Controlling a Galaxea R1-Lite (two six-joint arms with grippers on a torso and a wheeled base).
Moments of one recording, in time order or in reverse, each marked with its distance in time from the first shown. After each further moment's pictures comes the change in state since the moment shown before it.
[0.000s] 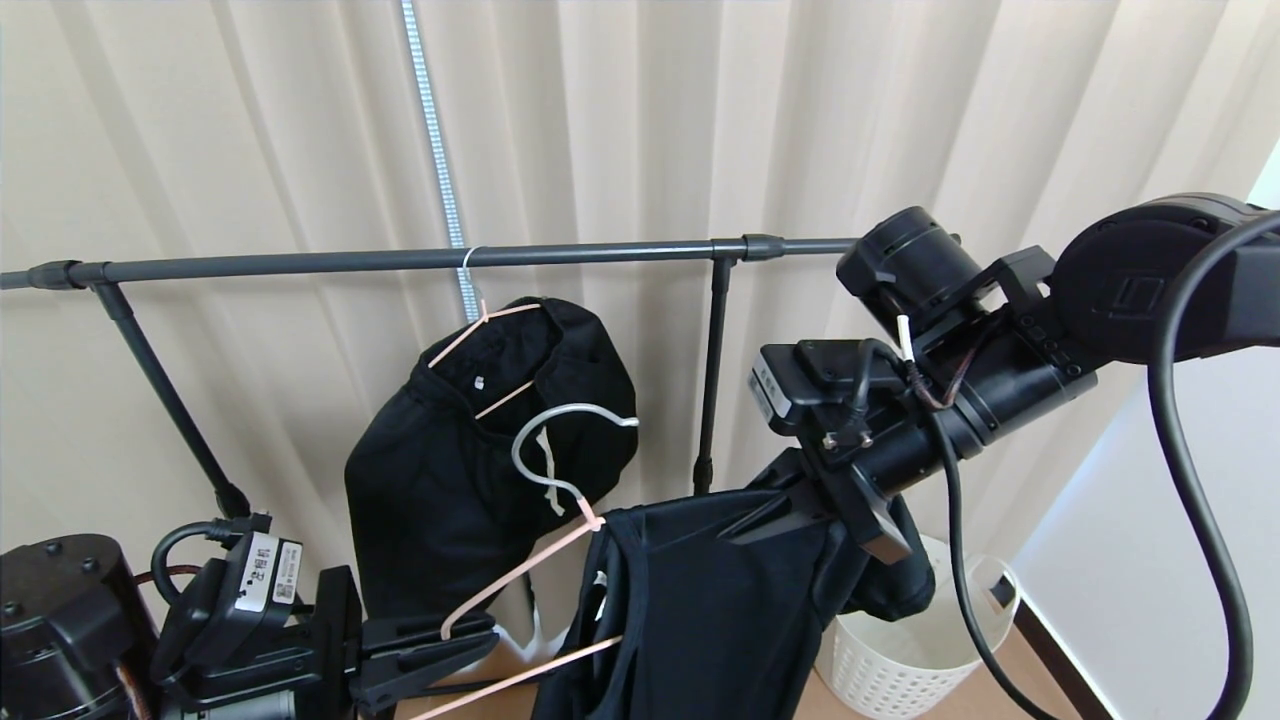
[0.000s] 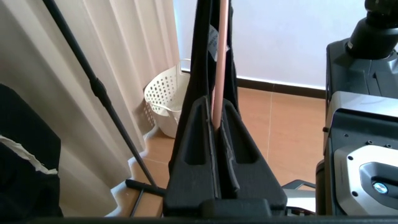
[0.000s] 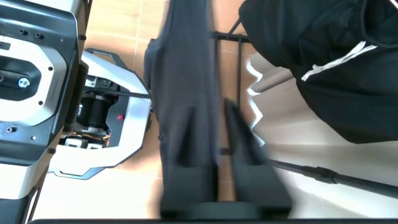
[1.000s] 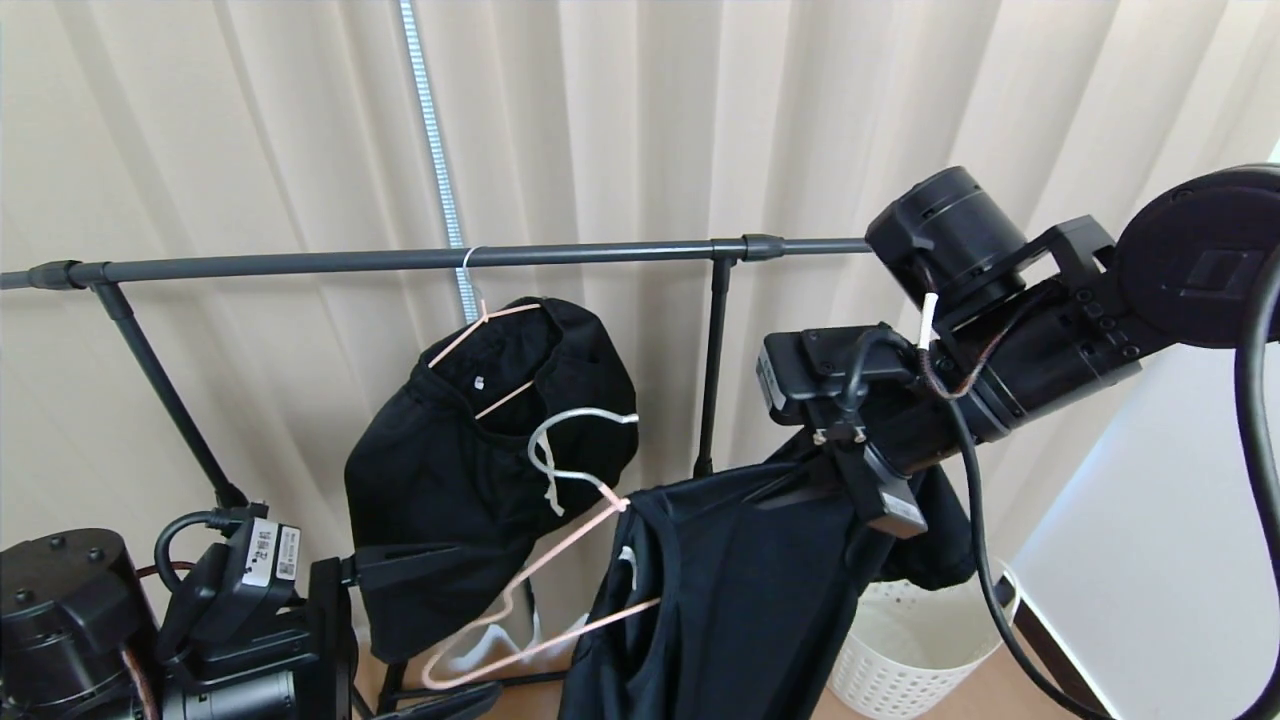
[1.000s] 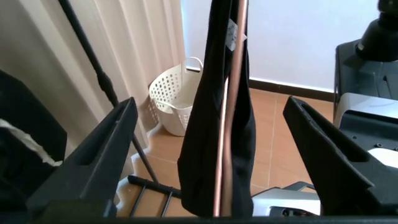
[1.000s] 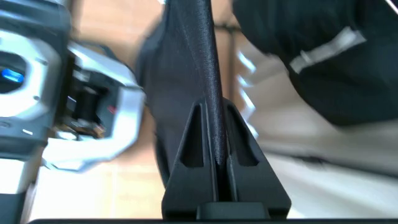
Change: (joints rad) left arm 0.062 0.036 0.000 -0.011 0.003 -0.007; right arm 0.004 -0.054 -0.006 -0.031 -0.239 0.025
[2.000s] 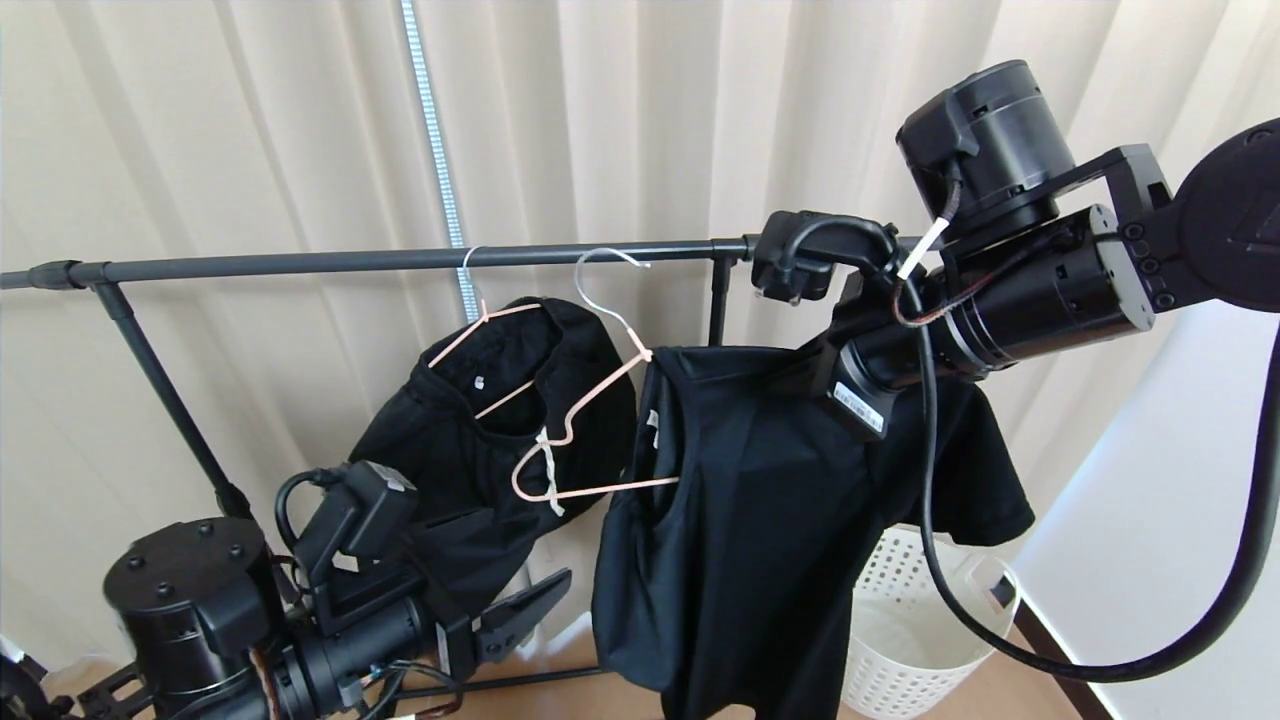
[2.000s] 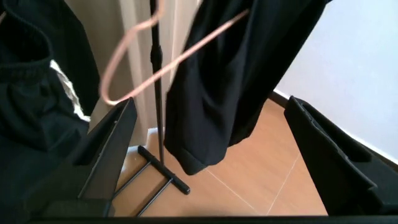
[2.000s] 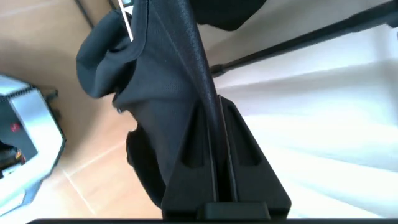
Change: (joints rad) left arm -0.272 0.099 -0.122 0.010 0.642 -0.261; right arm 0.029 -0.019 -0.070 -0.151 -0.403 0.422
